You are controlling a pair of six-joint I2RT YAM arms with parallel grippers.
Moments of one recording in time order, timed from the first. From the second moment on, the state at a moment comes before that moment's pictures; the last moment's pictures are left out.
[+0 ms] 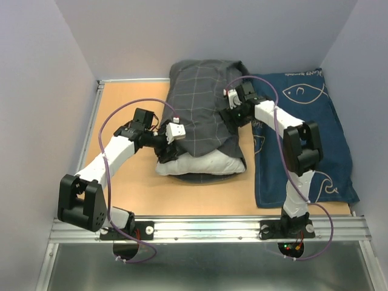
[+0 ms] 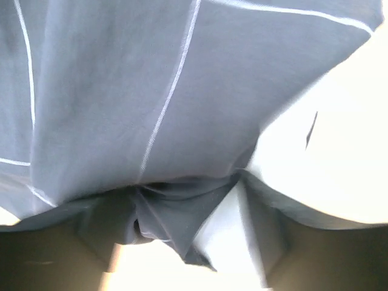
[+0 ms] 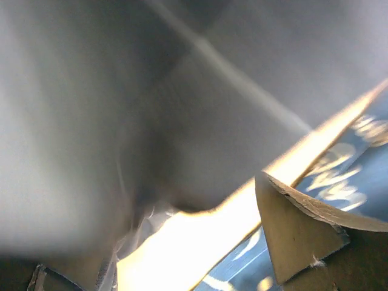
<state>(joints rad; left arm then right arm) -0.32 1.36 0.98 -0.60 0.68 0.84 0.33 2.00 1.59 -0.63 -0.14 -0.18</state>
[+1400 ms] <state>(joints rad) -0.86 1.54 1.44 -0.62 0.35 0.83 0.29 0.88 0.67 -0.27 -0.46 -0.08</state>
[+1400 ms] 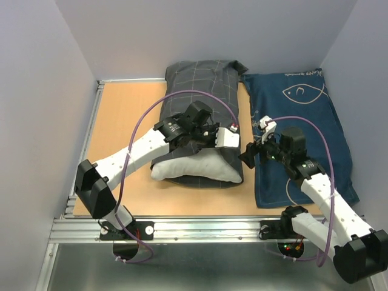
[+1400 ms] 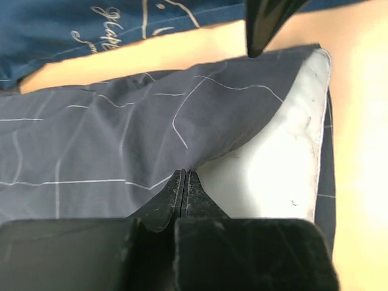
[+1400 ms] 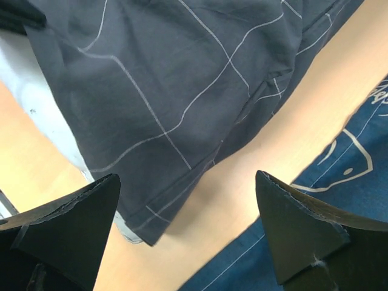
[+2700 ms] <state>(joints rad) -0.70 1.24 1.05 -0.40 0.37 0.58 0.59 0.92 0.62 -0.08 0.13 0.04</state>
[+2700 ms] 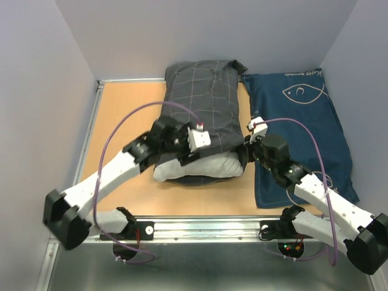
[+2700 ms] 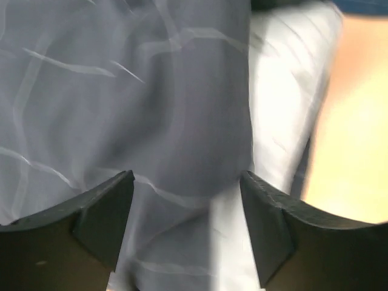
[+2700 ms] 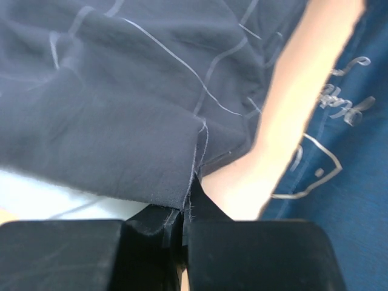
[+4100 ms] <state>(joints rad) -0.73 0.90 0.48 -0.01 -0.45 0.77 0.59 0.84 0.65 -0.14 0.16 0.14</state>
